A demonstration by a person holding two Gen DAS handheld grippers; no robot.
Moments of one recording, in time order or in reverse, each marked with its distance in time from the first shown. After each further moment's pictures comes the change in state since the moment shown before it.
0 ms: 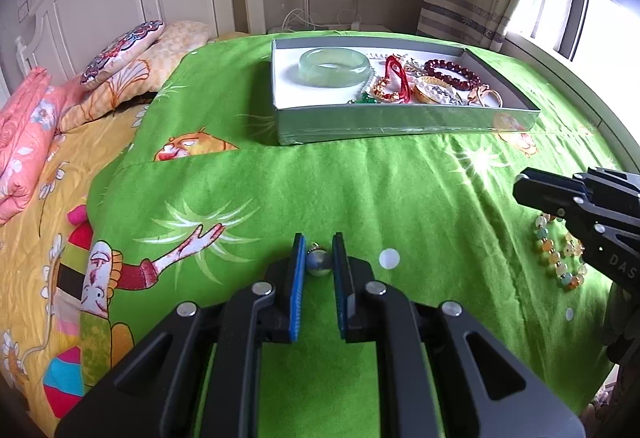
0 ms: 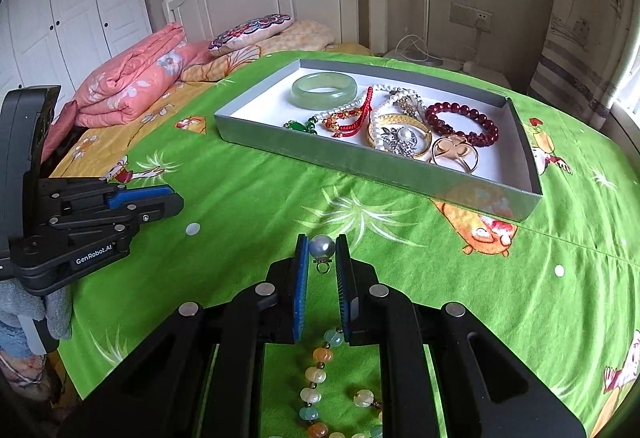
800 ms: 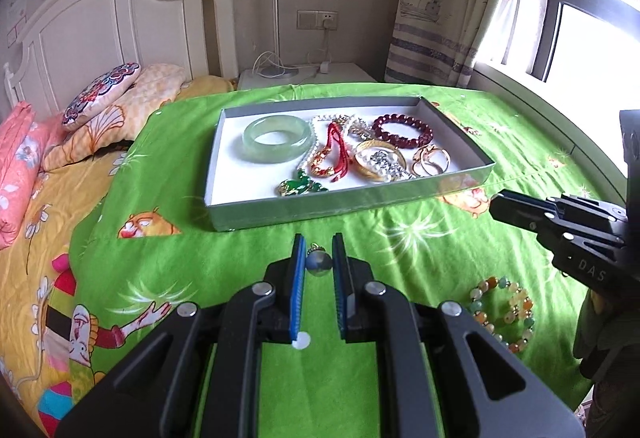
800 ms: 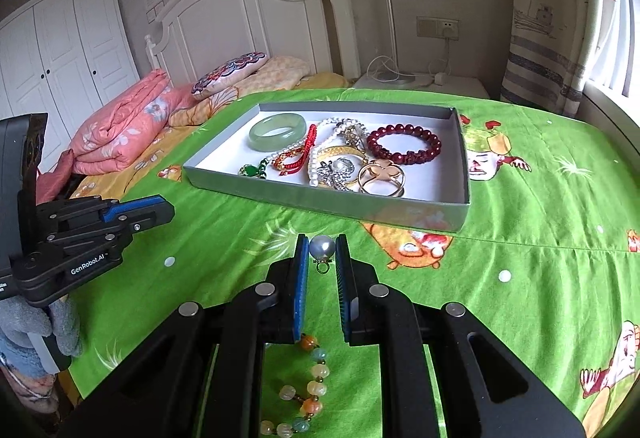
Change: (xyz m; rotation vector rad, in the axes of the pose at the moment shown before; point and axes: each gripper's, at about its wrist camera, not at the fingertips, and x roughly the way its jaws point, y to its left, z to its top) left arm -0.019 -0.047 0.045 0.036 -0.130 -0.083; right arm -0.030 -0.057 0.004 0.126 -0.116 -0.007
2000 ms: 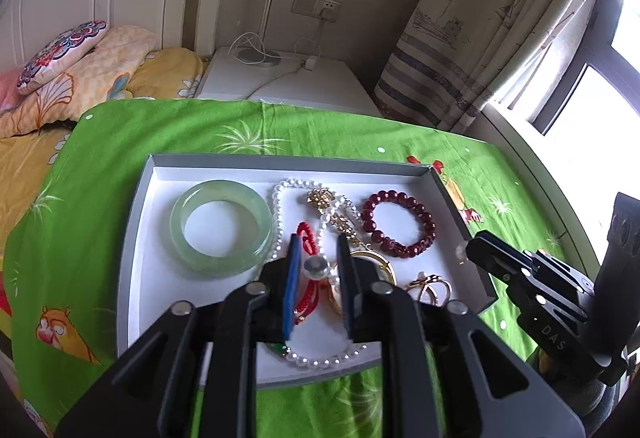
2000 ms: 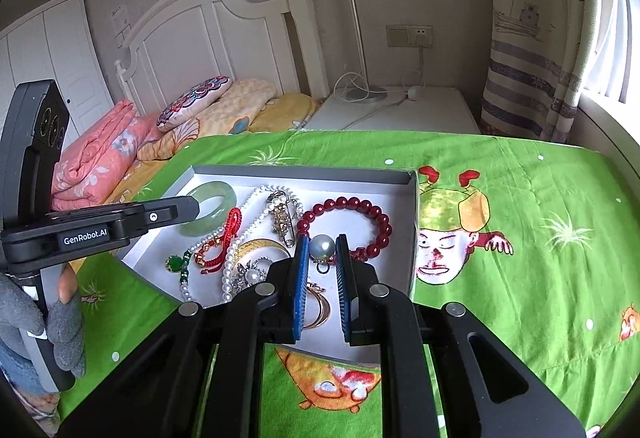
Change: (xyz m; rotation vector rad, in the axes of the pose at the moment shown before) left arm 0.105 0.022 0.110 -0.187 0.086 -0.142; right arm 0.056 -0.059 0.078 0.059 -0.035 -0.038
